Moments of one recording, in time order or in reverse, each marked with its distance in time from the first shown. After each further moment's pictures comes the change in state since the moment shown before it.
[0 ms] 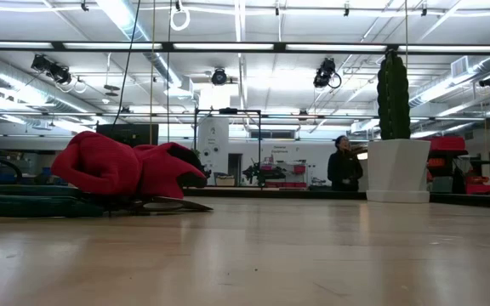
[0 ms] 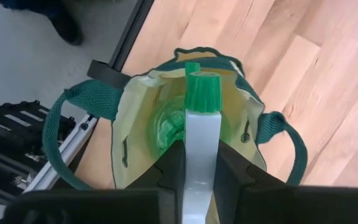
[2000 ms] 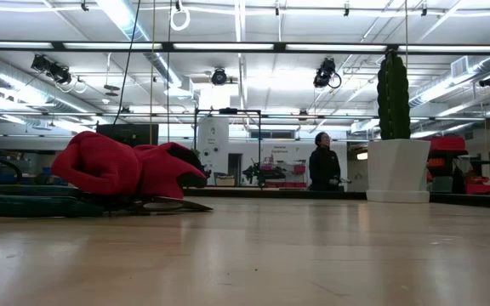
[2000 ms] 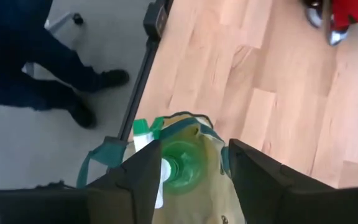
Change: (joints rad) left arm 0.000 0.000 0.000 0.000 0.001 -0.029; right arm -0.022 -0.178 0.000 0.115 0.143 0.146
